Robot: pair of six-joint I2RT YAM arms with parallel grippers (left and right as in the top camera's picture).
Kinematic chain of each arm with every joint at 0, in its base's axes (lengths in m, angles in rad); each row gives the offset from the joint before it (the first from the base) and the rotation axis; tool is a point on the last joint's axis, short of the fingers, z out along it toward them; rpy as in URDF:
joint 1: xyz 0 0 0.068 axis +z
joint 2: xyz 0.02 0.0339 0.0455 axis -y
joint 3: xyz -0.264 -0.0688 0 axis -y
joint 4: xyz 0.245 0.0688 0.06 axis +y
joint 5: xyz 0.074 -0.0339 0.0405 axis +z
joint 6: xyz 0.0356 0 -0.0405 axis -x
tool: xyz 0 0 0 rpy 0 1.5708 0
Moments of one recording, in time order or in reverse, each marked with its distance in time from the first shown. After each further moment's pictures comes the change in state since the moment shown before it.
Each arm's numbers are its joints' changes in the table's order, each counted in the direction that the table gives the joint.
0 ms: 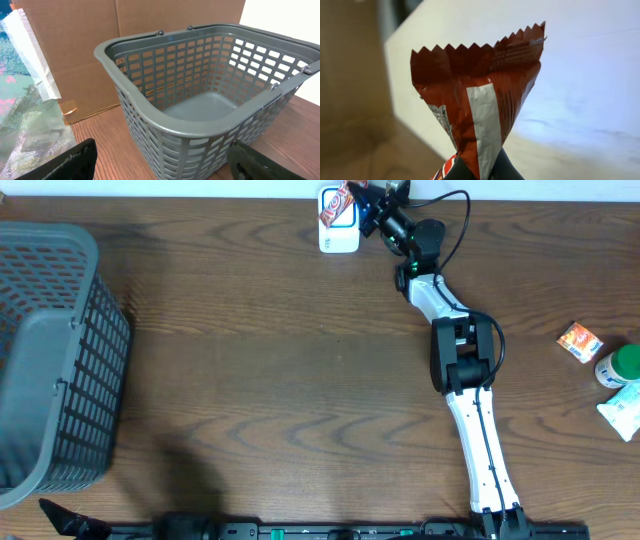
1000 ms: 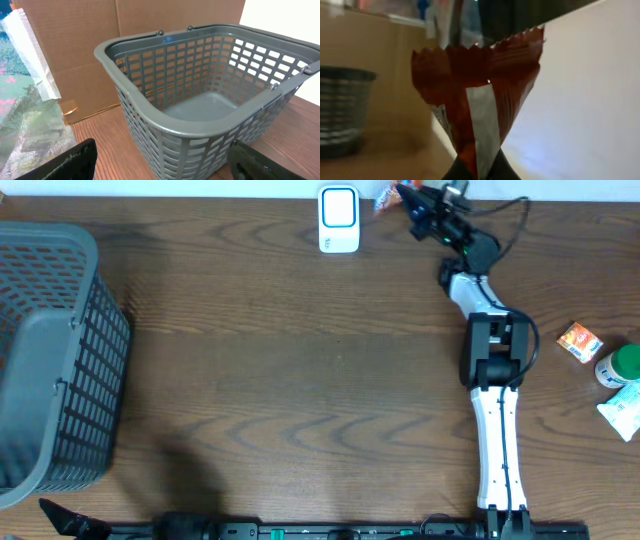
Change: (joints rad) left arm 0.000 0.000 0.000 0.000 0.000 0.000; right arm -0.187 0.008 0.002 -0.494 0.347 -0.437
